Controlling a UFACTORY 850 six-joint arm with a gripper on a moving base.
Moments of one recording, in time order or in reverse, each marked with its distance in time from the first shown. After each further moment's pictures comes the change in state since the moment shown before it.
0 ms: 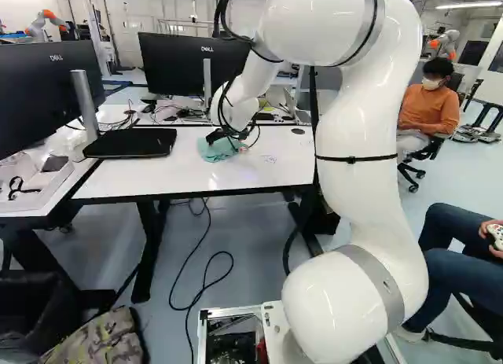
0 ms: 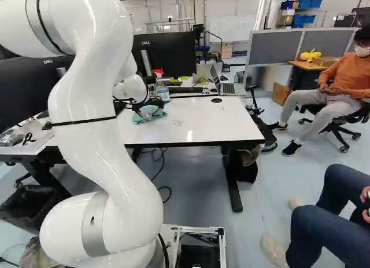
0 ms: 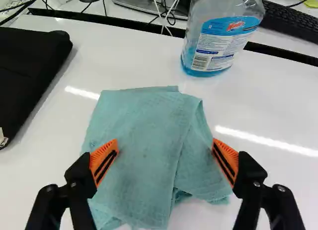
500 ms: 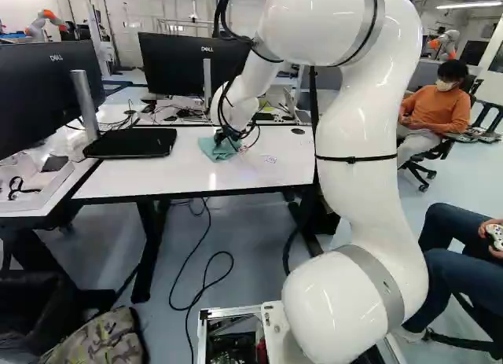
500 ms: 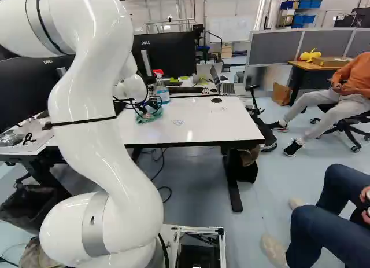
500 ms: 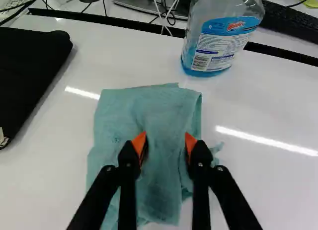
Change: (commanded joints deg) arm 0.0 0.0 0.0 0.0 0.0 0.0
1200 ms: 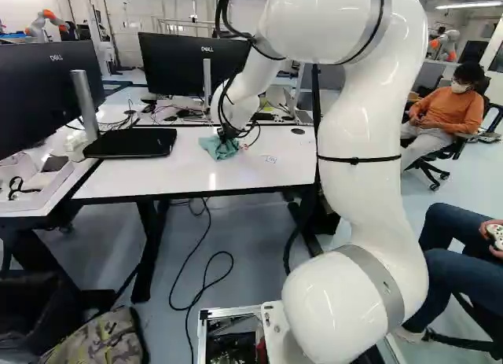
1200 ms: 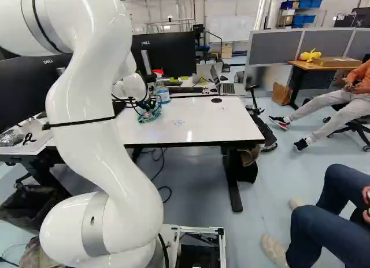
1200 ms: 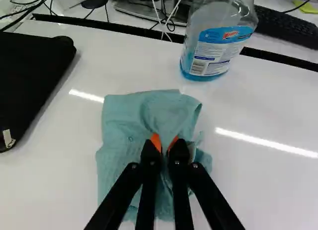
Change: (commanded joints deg) arm 0.0 1.8 0.4 0.0 -0.1 0.0
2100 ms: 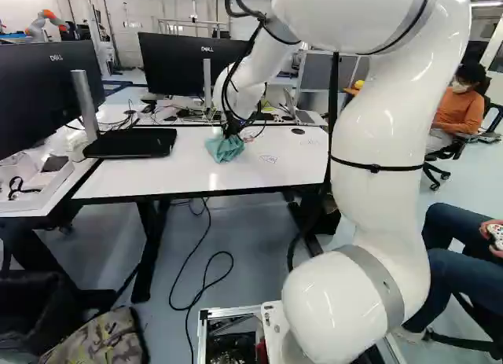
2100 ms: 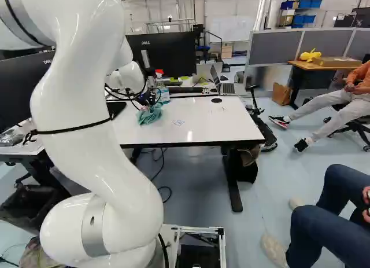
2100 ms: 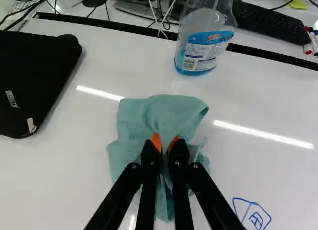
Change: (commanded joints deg) arm -0.7 6.7 1.5 0.0 -9.0 0.0
